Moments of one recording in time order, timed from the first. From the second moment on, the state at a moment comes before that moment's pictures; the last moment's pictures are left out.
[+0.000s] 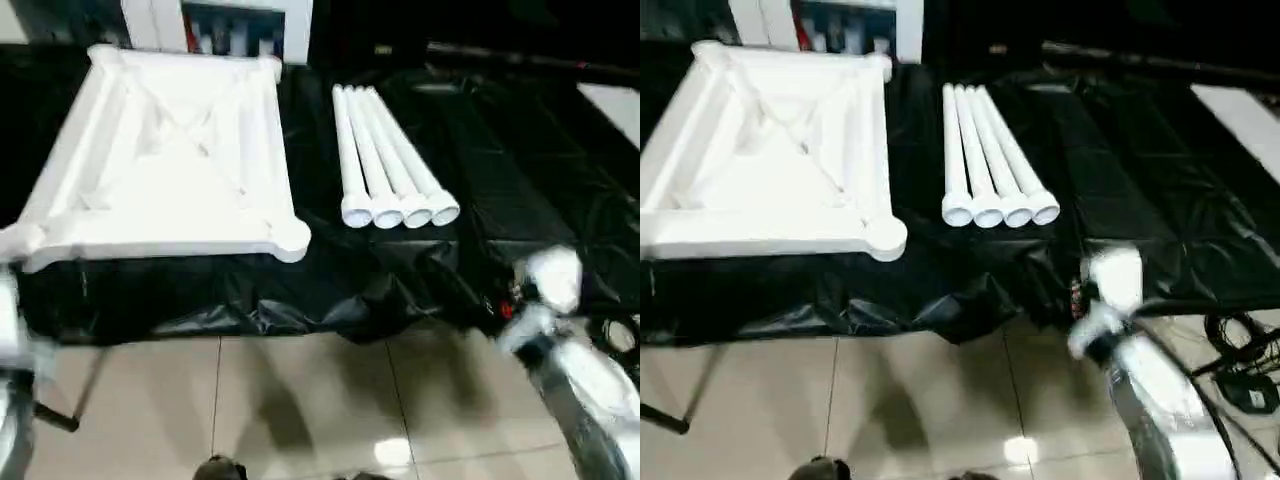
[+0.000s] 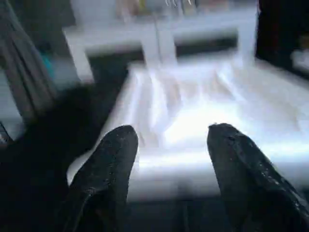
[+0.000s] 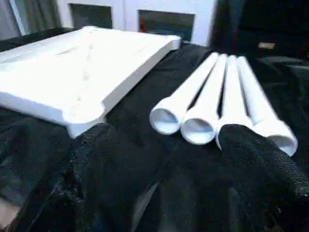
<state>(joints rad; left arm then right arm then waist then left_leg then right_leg) 0.23 0.38 0.38 -0.53 -0.21 0.20 -0.05 0.00 -0.32 -0.06 -0.29 0.39 0.28 0.41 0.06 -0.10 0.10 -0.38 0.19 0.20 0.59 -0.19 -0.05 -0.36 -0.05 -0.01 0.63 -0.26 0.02</state>
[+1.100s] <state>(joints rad) -0.16 0.21 0.02 -0.04 -0.01 0.17 -0.05 -0.20 -0.21 -0.01 0.12 0.22 0.20 0.27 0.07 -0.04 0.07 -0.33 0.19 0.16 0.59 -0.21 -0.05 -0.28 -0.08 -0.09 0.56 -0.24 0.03</state>
